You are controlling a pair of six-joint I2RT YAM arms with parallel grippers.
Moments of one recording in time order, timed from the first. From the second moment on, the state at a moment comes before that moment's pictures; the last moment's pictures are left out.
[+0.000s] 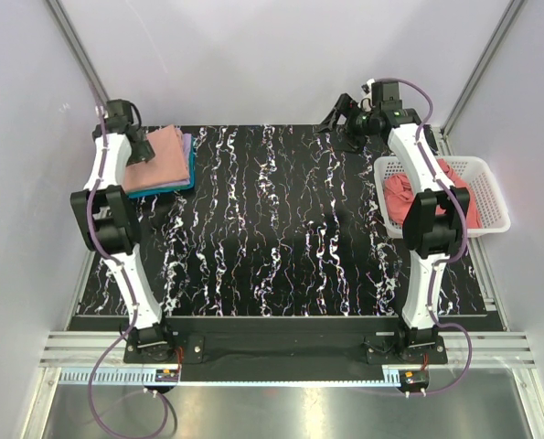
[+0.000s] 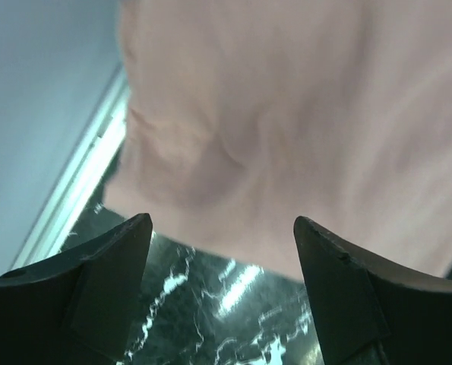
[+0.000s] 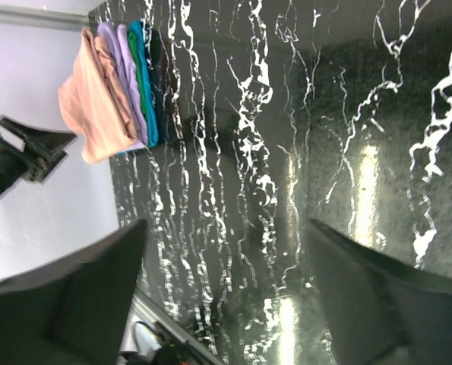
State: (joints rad) left arm 0.21 2.16 2.02 -0.79 -0.29 -0.28; right arm 0.15 2.12 2.07 -0.66 -0.52 0.66
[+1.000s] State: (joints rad) left arm -0.25 1.66 1.64 -0.71 0.00 -0.42; right arm 0.17 1.60 1.72 -0.81 -0.52 0.60
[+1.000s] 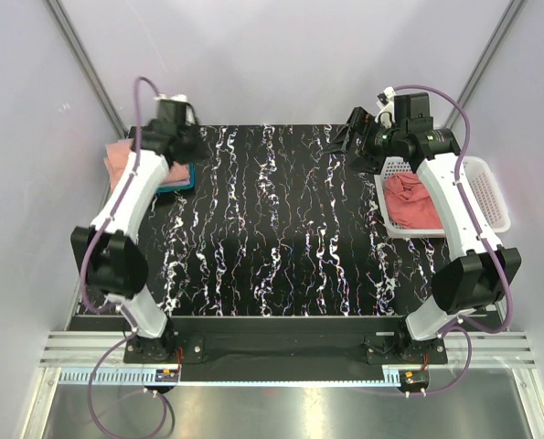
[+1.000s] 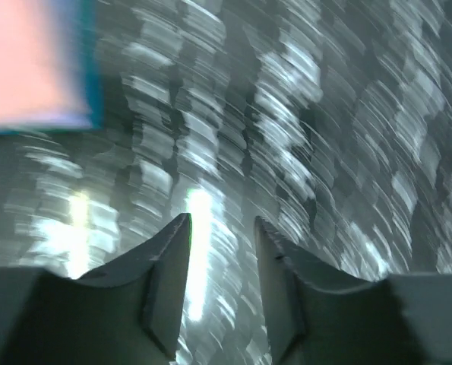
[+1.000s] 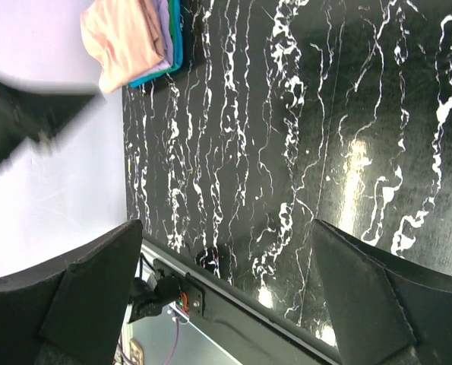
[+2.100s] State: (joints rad) left arm 0.33 2.39 2.22 -0.57 -0.33 -0.33; right arm 0.18 1.76 1.70 -0.56 -0.59 0.65
